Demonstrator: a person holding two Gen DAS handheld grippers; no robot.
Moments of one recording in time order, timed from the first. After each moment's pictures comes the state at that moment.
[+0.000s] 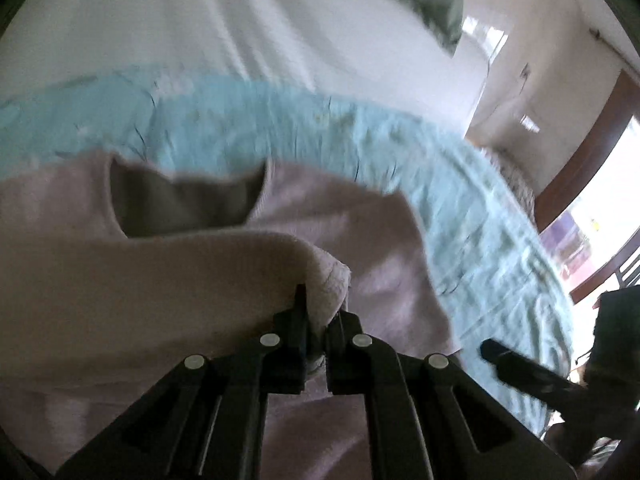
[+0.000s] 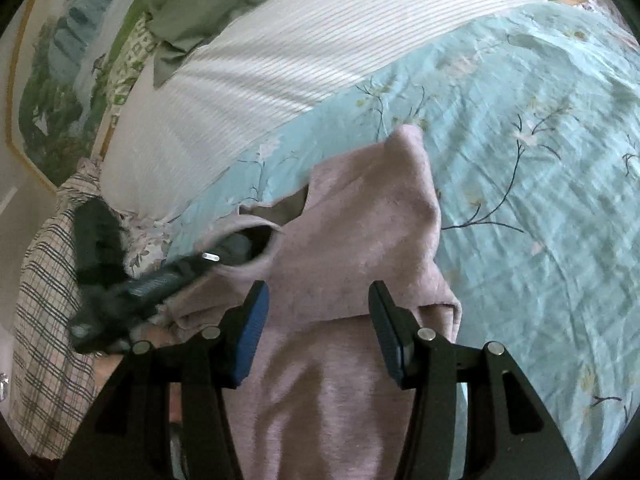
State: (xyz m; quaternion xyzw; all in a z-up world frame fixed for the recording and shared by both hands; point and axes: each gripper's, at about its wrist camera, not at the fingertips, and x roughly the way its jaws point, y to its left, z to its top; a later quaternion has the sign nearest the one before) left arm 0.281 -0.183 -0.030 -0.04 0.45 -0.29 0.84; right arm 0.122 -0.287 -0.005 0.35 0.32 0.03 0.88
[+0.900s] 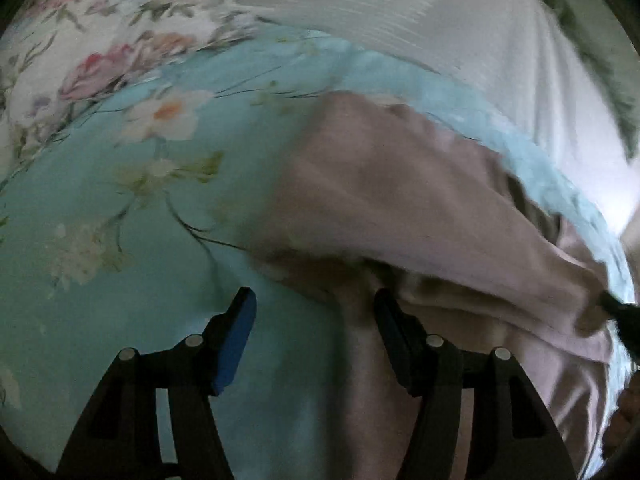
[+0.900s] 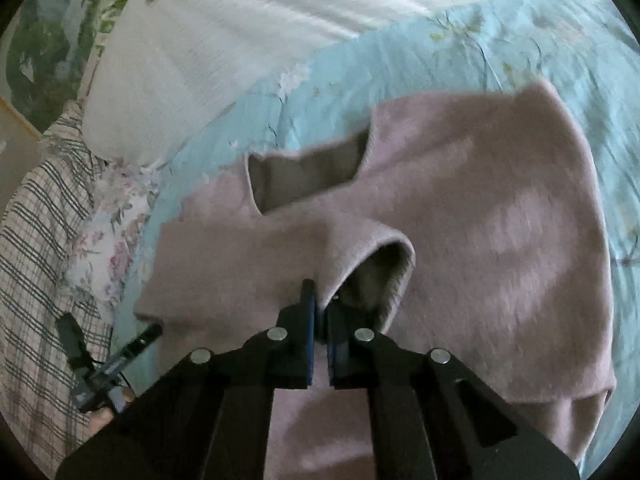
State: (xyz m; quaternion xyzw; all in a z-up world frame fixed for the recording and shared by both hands) left arm 0.255 0.108 -0.067 -0.12 0.45 0.03 0.88; right arm 0.243 -0.221 -0.020 0.30 0.40 0.08 0.86
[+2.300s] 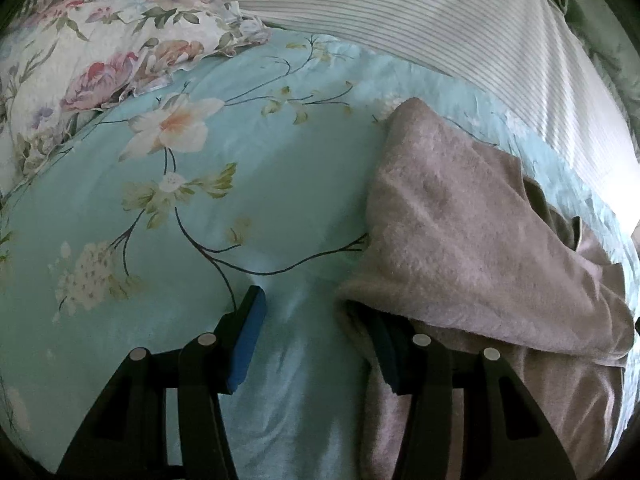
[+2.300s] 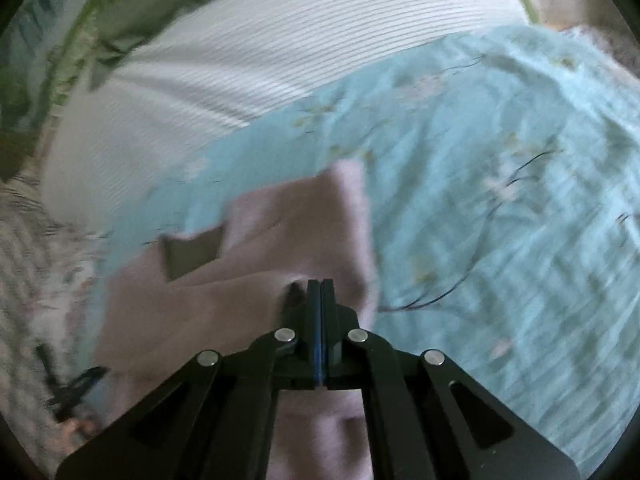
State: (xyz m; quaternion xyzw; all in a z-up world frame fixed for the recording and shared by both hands) left arm 0.265 0.110 -0.068 -0.10 0.45 0.04 0.89; right arm 0.165 -0.332 -0.014 0.31 0.34 -0.05 0.89
